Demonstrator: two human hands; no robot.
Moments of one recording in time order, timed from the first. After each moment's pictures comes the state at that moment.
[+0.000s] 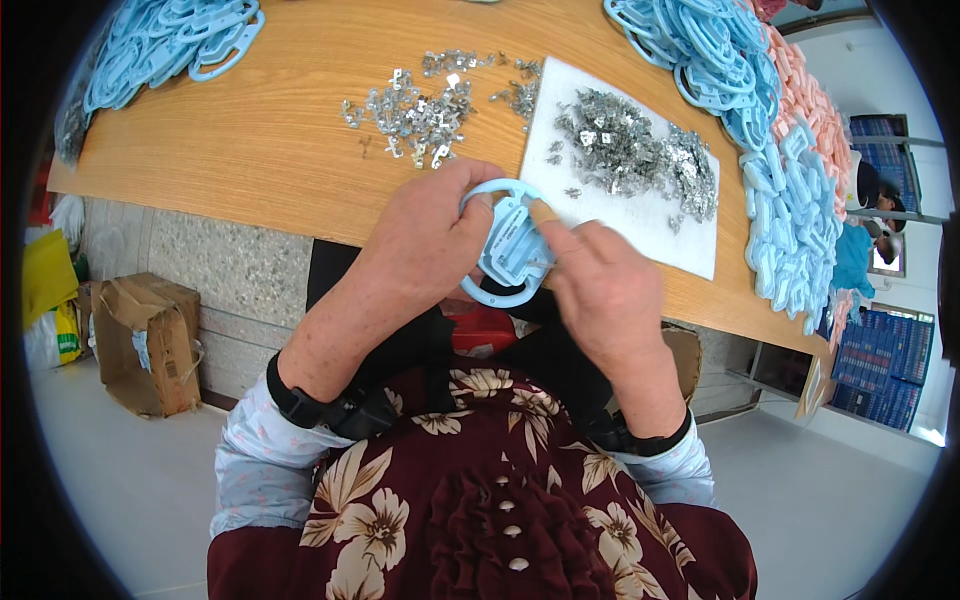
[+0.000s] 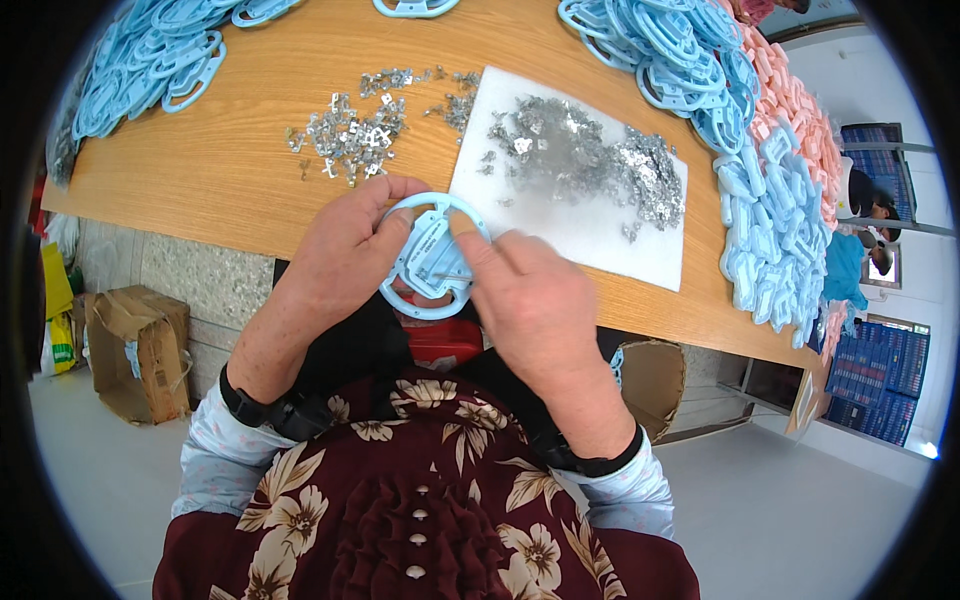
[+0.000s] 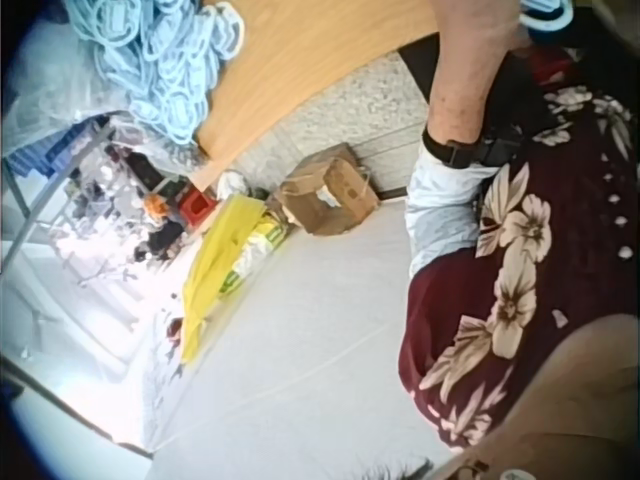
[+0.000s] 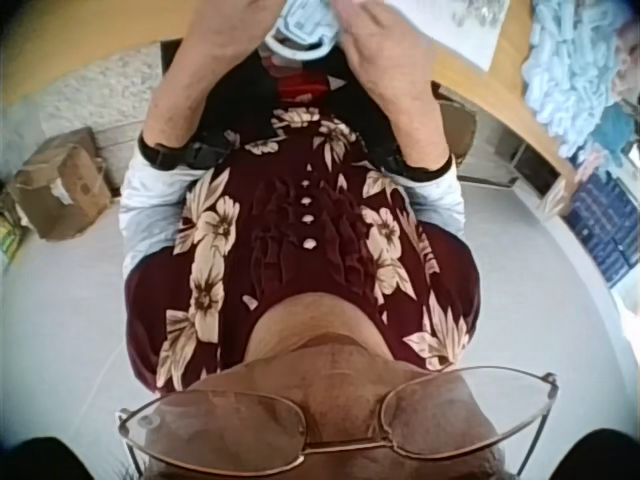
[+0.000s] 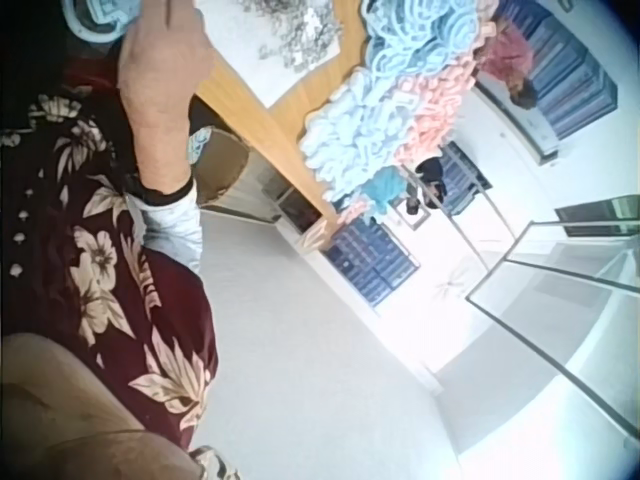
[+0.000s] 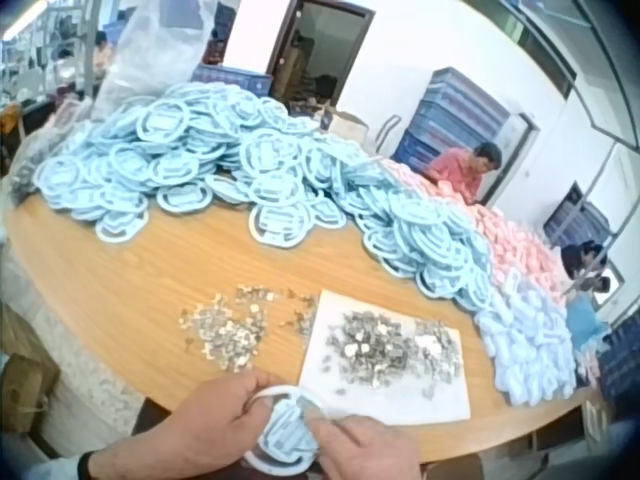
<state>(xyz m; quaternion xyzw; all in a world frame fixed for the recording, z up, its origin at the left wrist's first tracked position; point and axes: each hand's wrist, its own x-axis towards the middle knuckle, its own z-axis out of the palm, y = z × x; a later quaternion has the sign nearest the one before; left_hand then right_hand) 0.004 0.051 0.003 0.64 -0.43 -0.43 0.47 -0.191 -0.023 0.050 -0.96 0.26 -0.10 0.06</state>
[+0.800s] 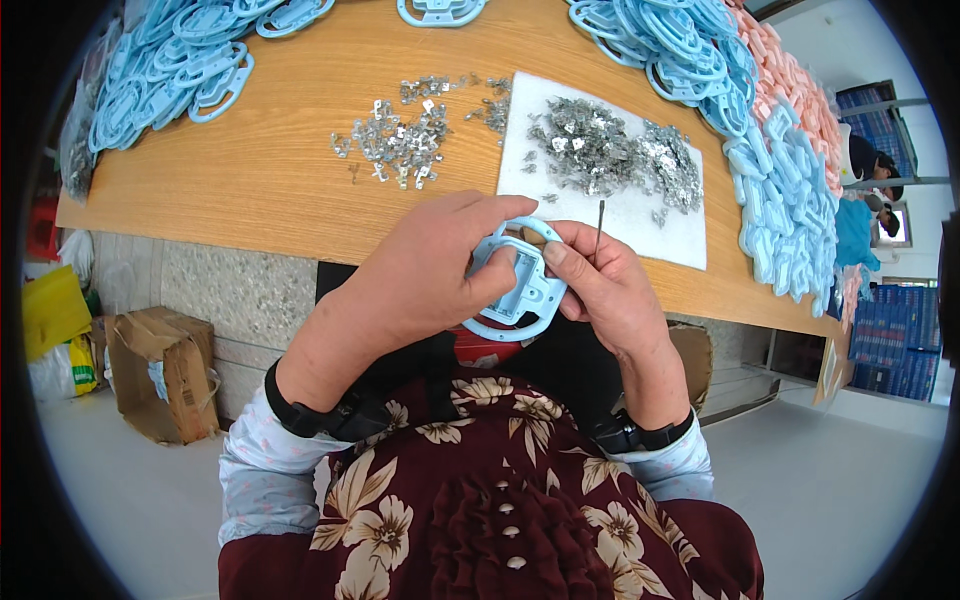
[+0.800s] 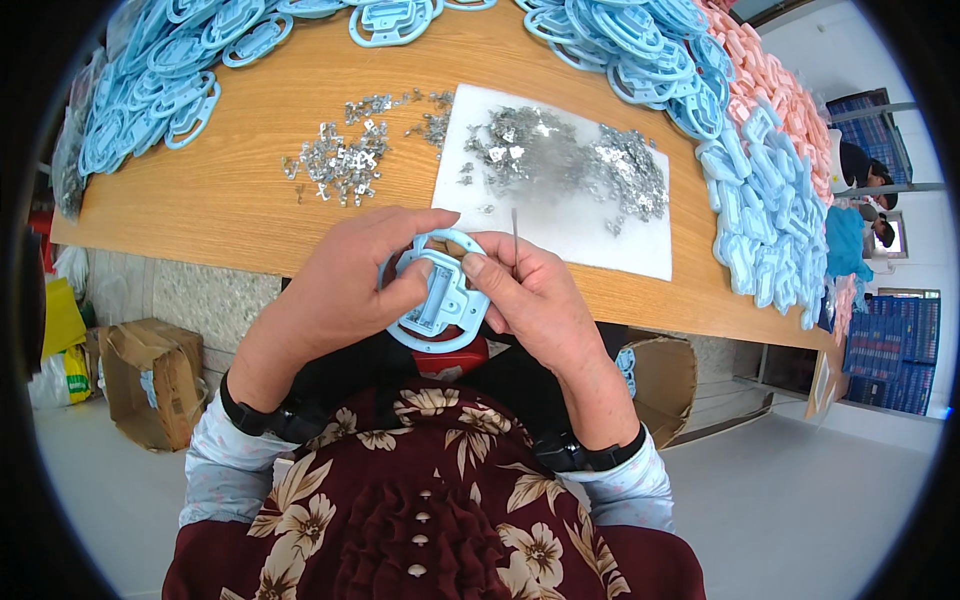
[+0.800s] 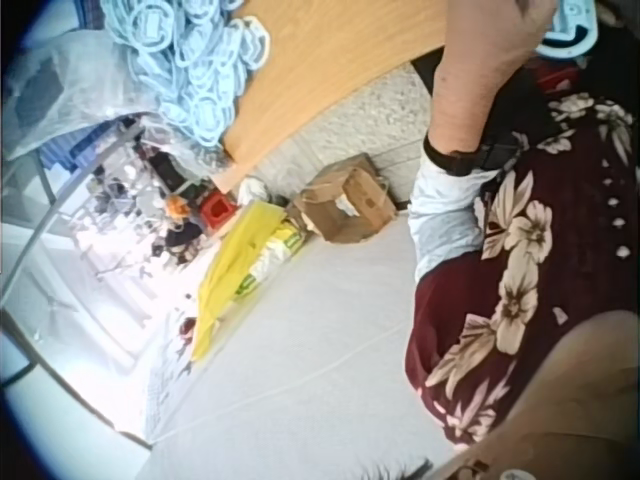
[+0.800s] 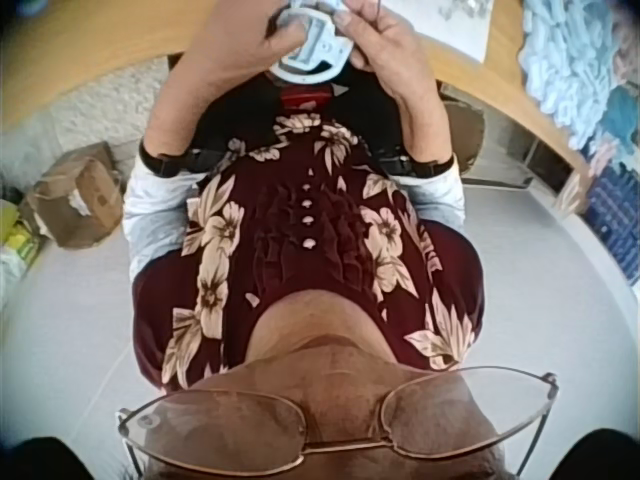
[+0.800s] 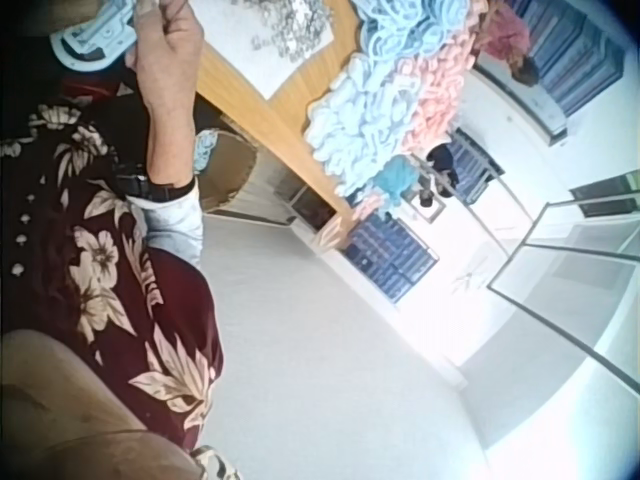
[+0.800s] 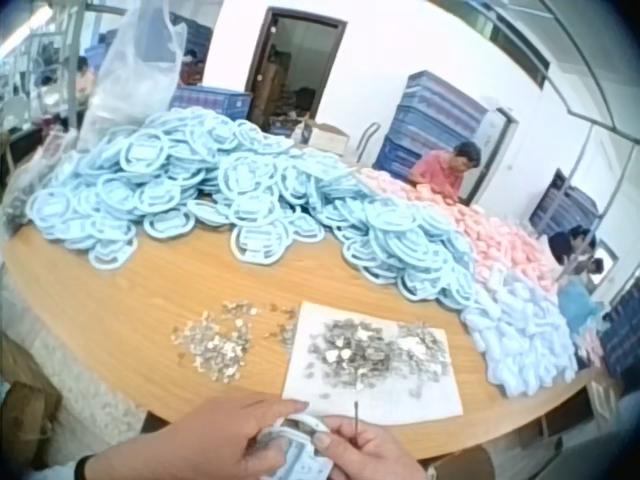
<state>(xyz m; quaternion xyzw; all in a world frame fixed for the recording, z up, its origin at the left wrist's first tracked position) 0.000 0.056 0.038 0.58 -0.64 -0.32 0.38 -0.205 -0.031 0.048 -0.56 0.37 -0.14 0.73</state>
